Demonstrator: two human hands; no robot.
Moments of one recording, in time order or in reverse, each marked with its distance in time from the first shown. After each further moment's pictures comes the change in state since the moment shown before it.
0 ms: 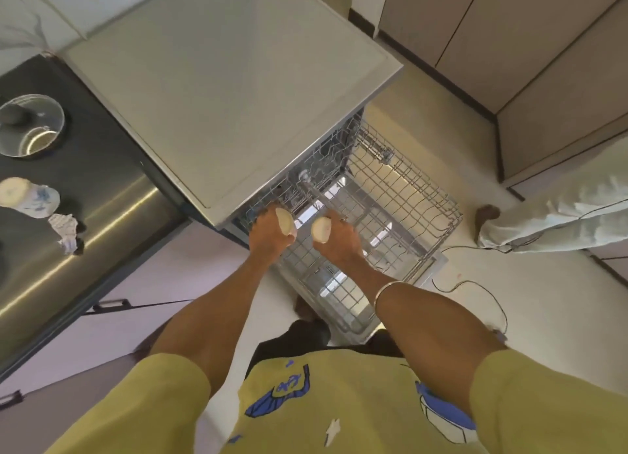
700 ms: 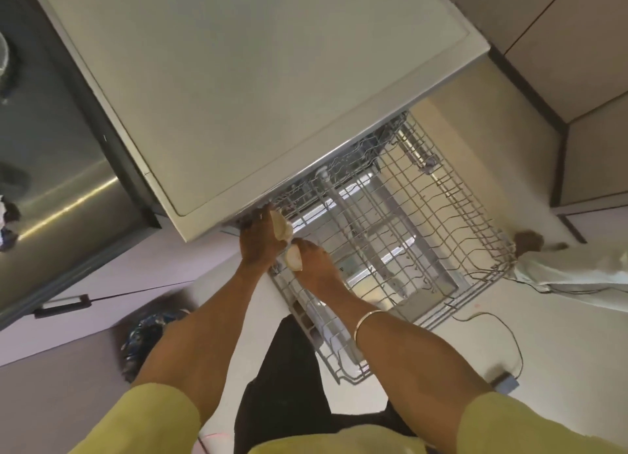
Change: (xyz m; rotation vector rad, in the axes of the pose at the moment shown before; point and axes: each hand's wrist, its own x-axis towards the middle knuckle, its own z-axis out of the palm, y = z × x) left_hand 0.093 -0.055 0.083 0.125 0.118 -0.044; right_hand 0.089 0.021 0.121 -0.132 -0.265 -0.246
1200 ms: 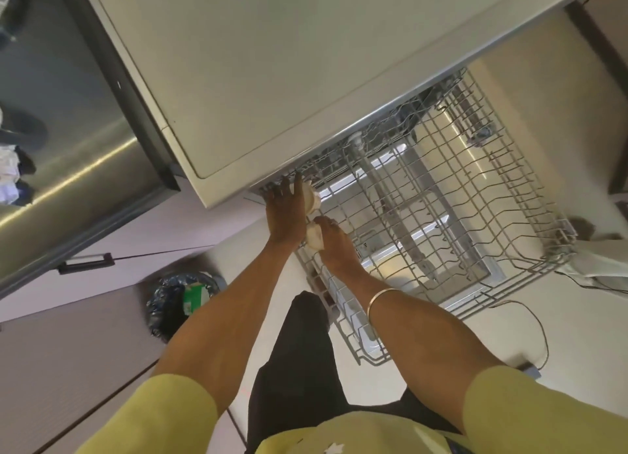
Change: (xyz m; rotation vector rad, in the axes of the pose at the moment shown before) left_hand -0.002 0.001 0.019 0.192 0.008 0.032; right_hand 0.015 0.022 0.047 -0.020 -0.021 -0.014
